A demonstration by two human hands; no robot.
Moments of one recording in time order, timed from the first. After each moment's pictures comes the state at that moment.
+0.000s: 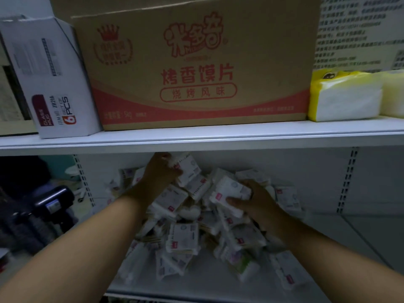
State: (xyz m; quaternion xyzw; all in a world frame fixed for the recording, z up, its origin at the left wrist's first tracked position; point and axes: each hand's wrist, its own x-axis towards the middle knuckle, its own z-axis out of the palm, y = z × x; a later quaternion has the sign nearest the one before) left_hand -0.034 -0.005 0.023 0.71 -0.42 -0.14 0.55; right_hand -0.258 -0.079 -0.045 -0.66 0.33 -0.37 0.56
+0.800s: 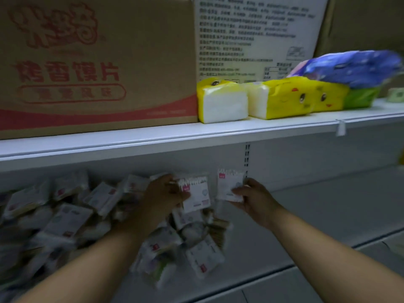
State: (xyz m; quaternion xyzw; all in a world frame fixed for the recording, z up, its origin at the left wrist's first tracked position) left_hand -0.213 -0.064 -0.024 0.56 -0.51 -0.37 0.54; right_hand -0.435 -0.111 -0.048 -0.44 0.39 -0.51 0.63
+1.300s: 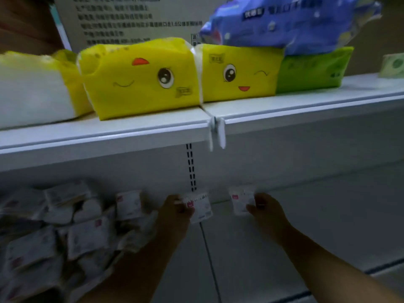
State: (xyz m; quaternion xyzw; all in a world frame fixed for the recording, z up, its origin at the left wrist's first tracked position) left_hand -0.427 -0.199 -0.122 0.65 -0.45 -0.30 0.53; right_hand -0.654 -0.256 -0.142 -0.60 0.59 -0.42 0.33
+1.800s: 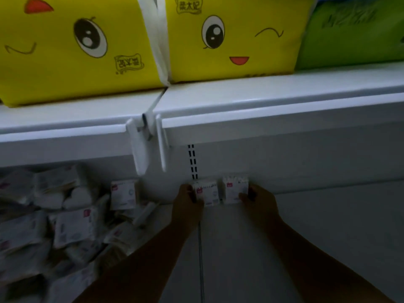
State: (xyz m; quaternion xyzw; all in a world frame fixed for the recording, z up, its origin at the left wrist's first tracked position) left_hand -0.453 -0.261 -0.154 0.74 -0.45 -0.21 0.45; right_hand -0.633 -0.322 -0.166 -0.70 0.54 -0.36 0.29
